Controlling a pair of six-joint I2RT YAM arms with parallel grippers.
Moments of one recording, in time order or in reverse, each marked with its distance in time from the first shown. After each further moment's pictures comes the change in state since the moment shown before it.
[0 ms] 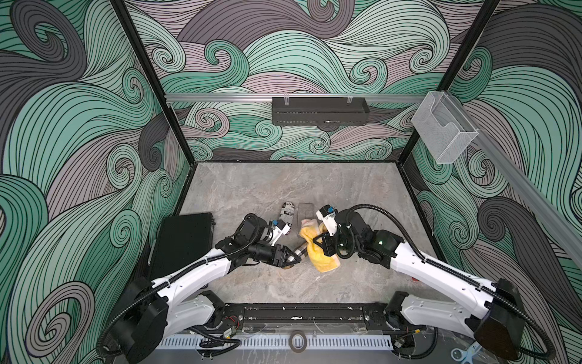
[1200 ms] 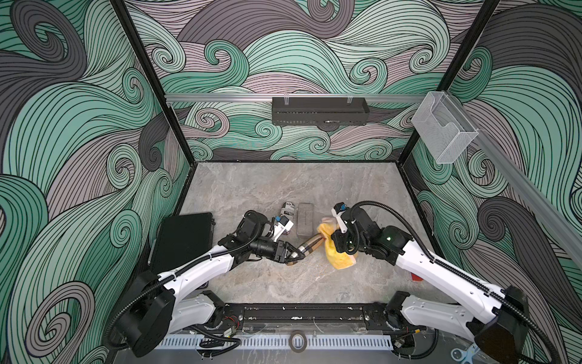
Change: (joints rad) left arm 0.033 0.065 0.024 0.132 0.140 -0.020; right arm -0.082 -0.051 0.050 -0.305 0.269 -0.016
